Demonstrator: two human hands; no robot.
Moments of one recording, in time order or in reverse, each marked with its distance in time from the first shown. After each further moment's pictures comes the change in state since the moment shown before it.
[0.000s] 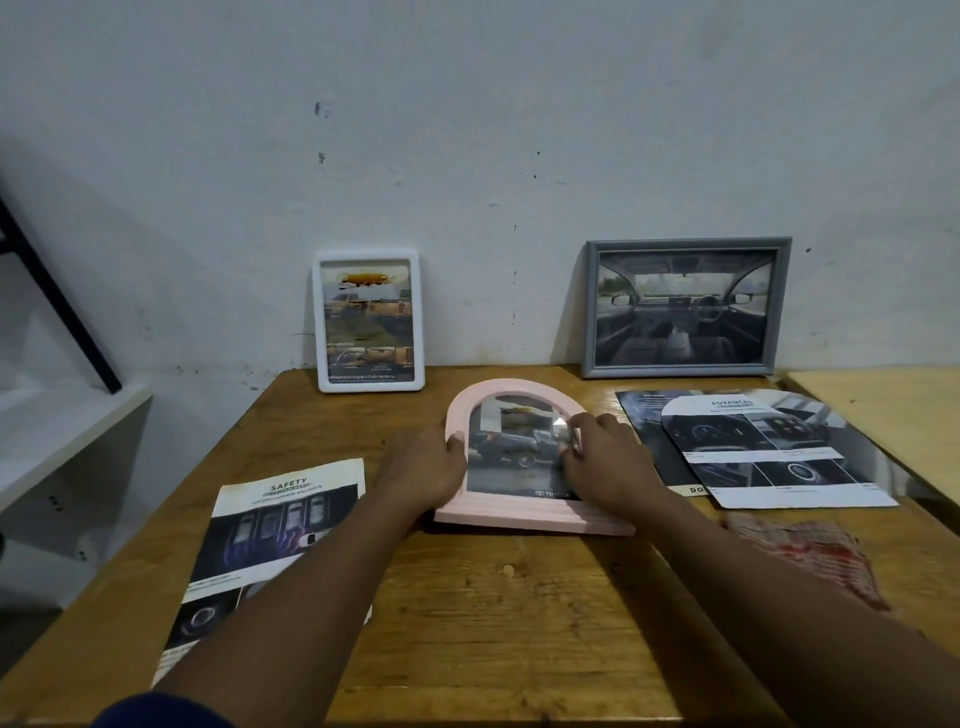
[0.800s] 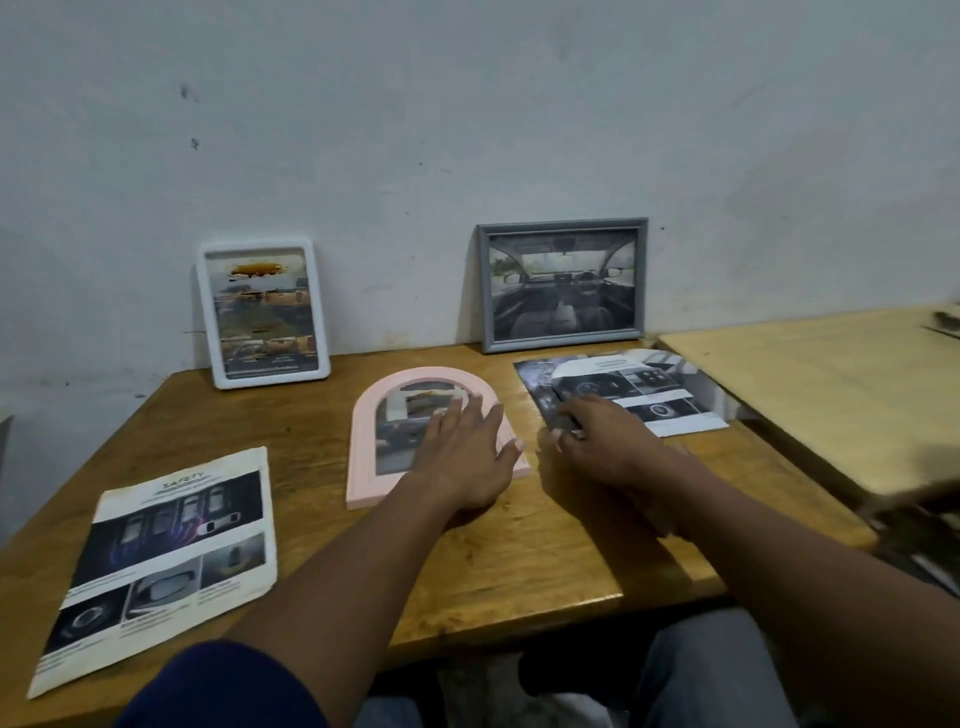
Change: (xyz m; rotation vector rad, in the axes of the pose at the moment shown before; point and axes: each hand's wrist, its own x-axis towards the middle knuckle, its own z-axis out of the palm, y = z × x) left_hand -0.049 0.084 0.081 0.401 -0.151 0.555; right_hand -0.075 0.072 -0.068 -0.012 -0.050 0.036
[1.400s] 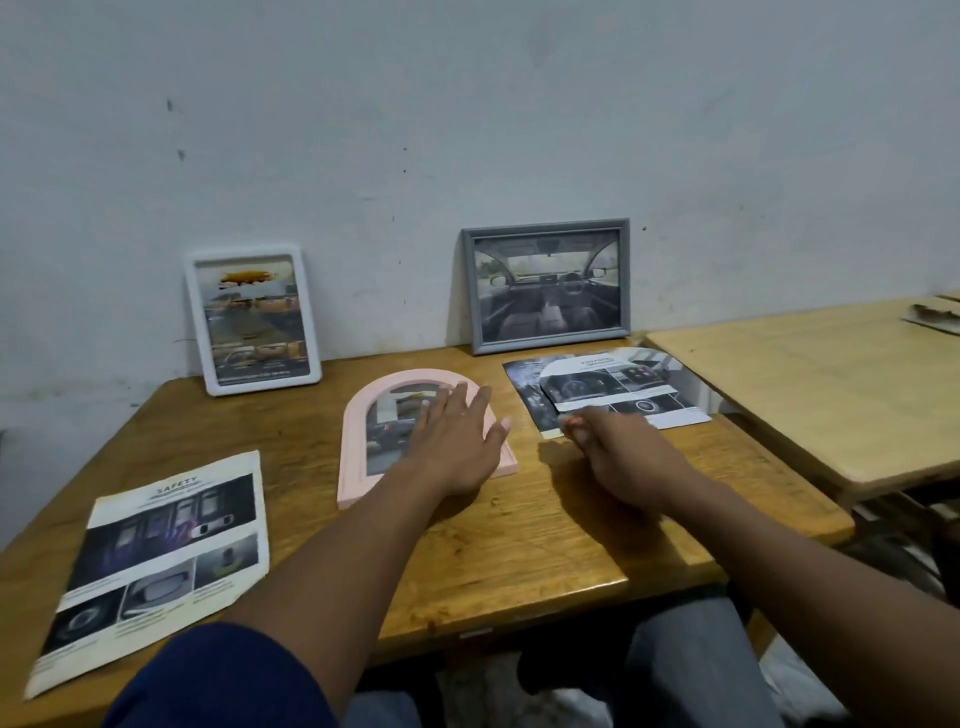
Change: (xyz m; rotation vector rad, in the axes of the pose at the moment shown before) left_hand 0.004 0.003 -0.010 -0.072 0.028 -0.033; right_hand -0.044 0.011 -0.011 0.105 0.079 -0.019
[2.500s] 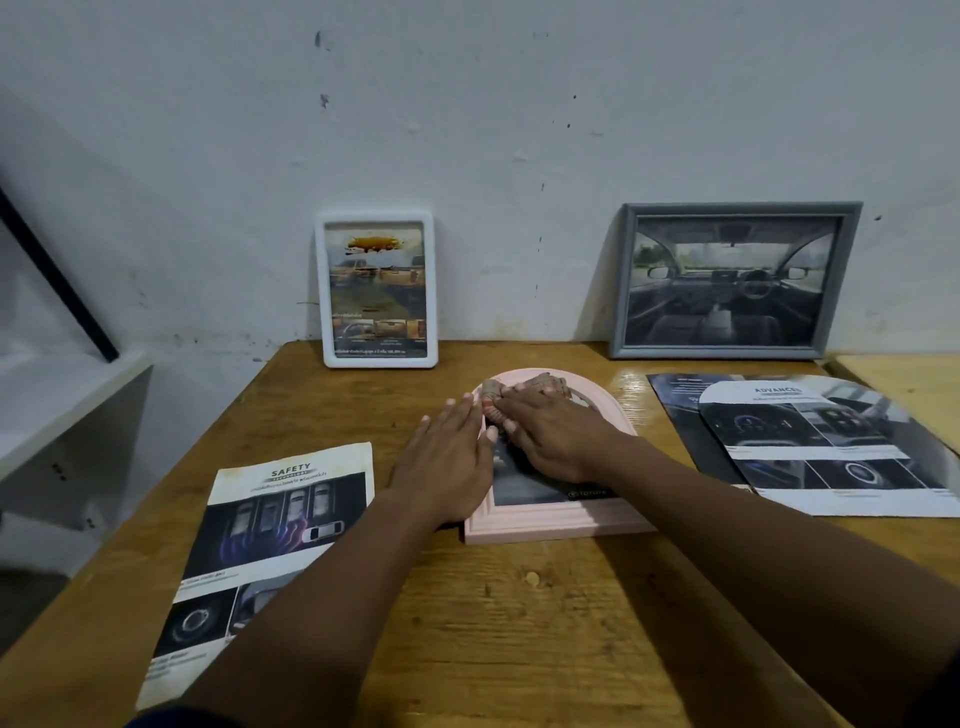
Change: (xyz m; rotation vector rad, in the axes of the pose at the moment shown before) left_hand -0.009 -0.141 -0.017 -0.002 -0.003 -0.186; right_hand 0.169 -0.113 0.127 -0.223 -0.273 -0.561
